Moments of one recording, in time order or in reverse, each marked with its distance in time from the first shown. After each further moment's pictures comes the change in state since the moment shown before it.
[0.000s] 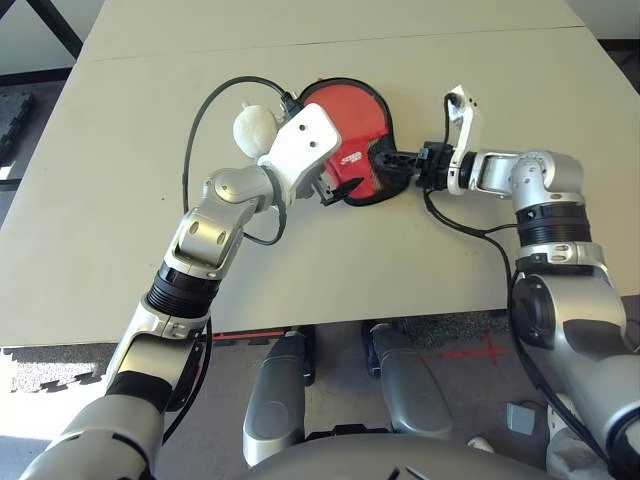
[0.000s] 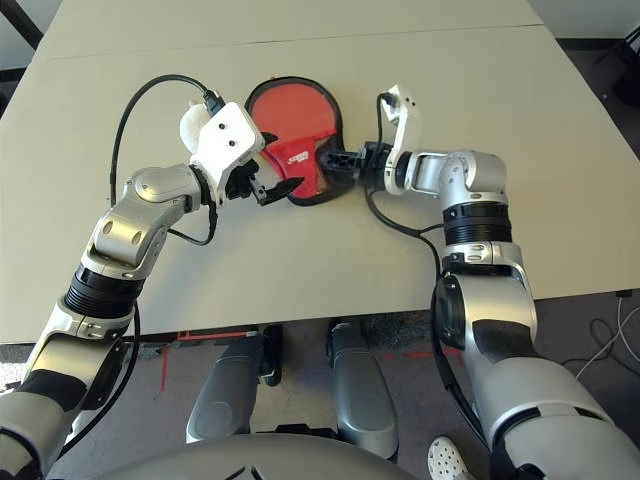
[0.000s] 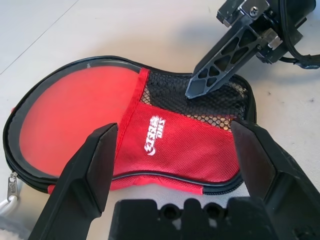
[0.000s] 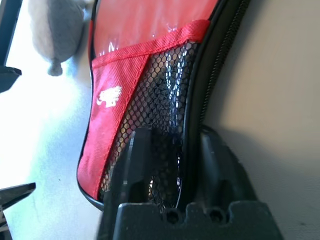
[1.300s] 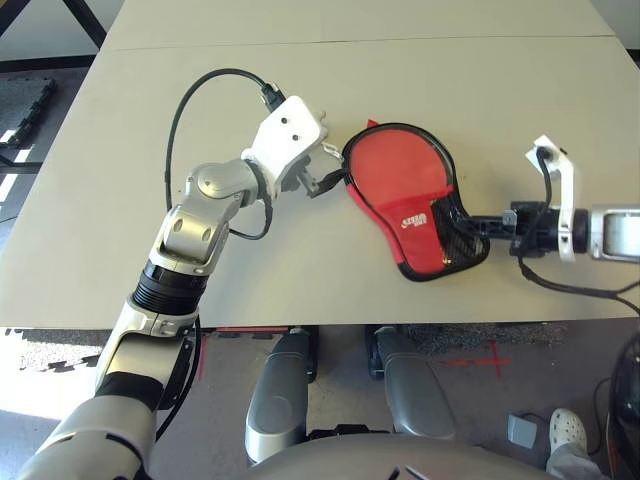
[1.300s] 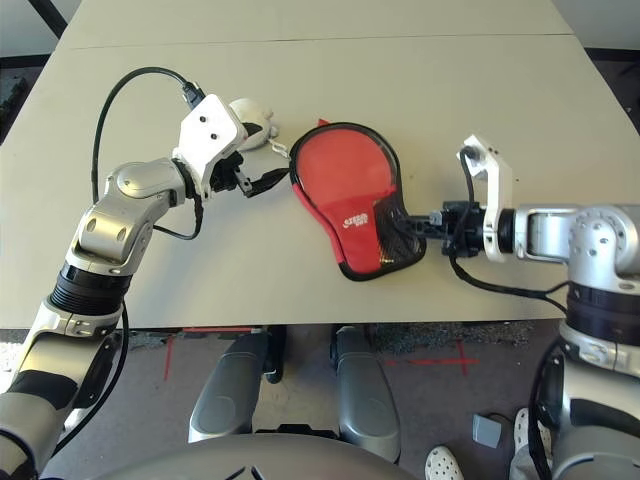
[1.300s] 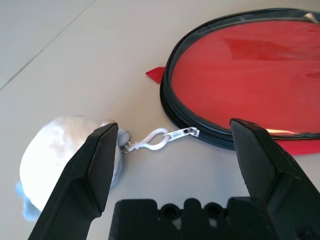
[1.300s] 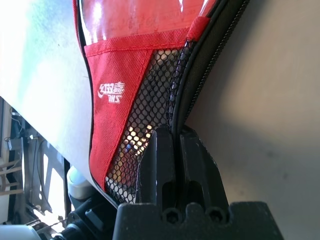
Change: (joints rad) left arm 0.001 0.043 0.040 0.054 0.000 -0.061 -0.006; right arm 0.548 -0.397 -0.206 -0.754 0.442 0.515 -0.045
